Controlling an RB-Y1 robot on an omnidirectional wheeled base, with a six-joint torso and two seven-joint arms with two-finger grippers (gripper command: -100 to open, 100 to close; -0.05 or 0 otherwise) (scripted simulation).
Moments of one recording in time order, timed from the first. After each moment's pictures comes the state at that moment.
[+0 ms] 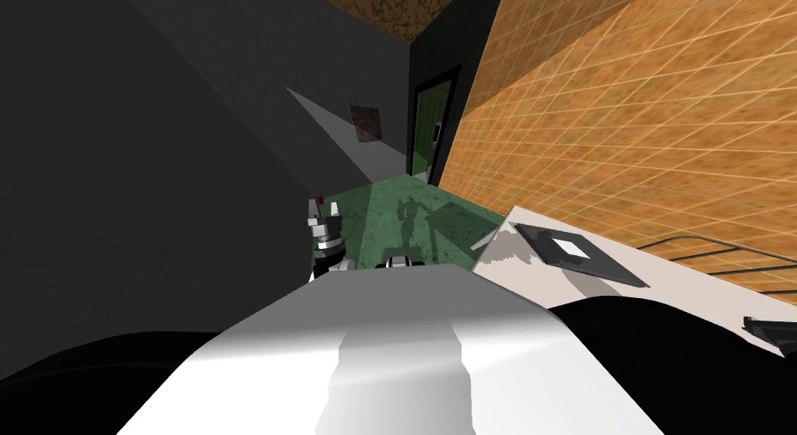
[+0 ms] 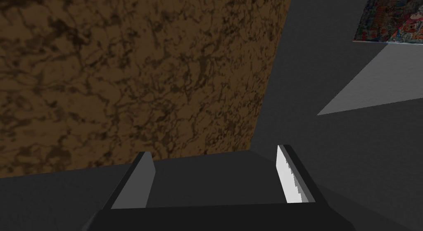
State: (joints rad) left arm 0.52 0.00 -0.05 -2.22 -0.04 -0.64 0.03; right arm 0.69 -0.87 -0.92 -0.96 0.07 -0.03 2.02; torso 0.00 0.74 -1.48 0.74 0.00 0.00
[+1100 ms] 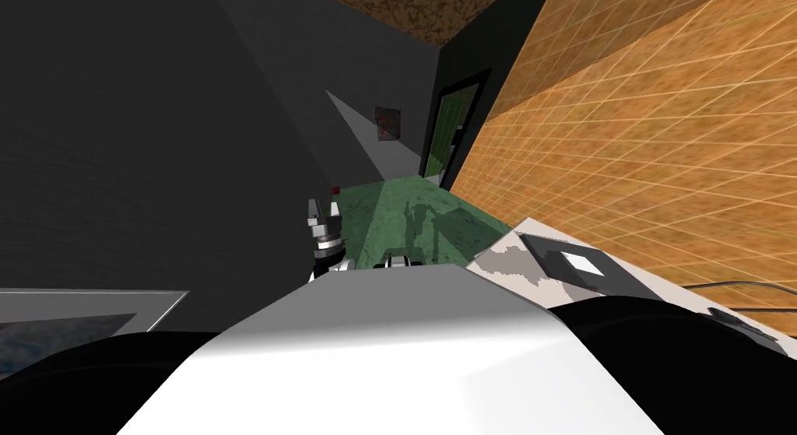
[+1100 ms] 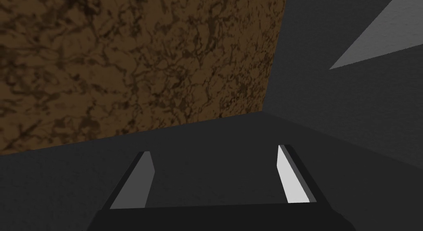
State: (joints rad) left arm 0.52 0.00 -0.05 -2.22 -0.04 -0.64 0.03; right arm 0.63 -0.73 -0.82 -0.91 0.04 -0.12 2.26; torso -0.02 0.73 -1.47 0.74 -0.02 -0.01
